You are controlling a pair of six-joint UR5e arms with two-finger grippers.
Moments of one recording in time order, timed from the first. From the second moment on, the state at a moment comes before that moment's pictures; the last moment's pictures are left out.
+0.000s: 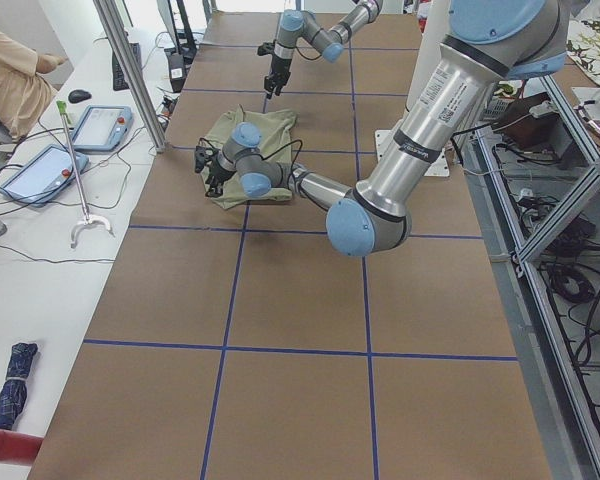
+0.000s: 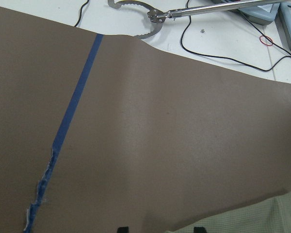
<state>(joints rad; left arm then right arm) -0.84 -2.17 -1.25 -2.34 -1.69 -1.27 0.67 -1.17 1.74 -1.28 1.82 1.79</state>
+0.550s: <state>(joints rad) -0.84 -2.17 -1.26 -2.34 -1.69 -1.27 0.59 -1.20 1.74 -1.28 1.80 1.88</state>
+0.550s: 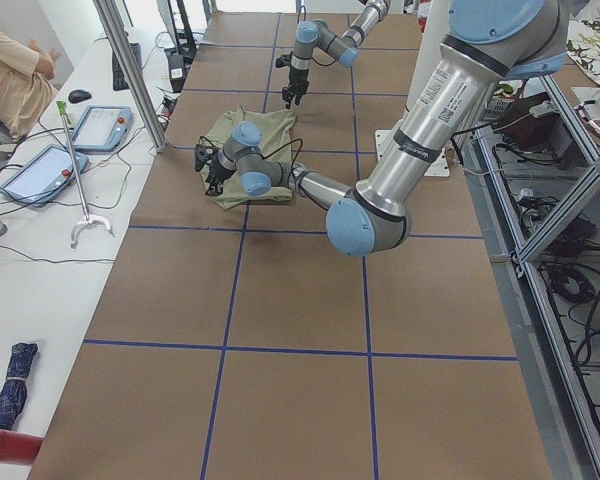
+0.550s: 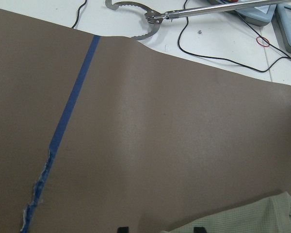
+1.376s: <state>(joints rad) -0.84 -2.16 -1.26 -2.34 -1.68 -1.26 0.59 -1.19 1.63 -1.06 1.78 1.89</state>
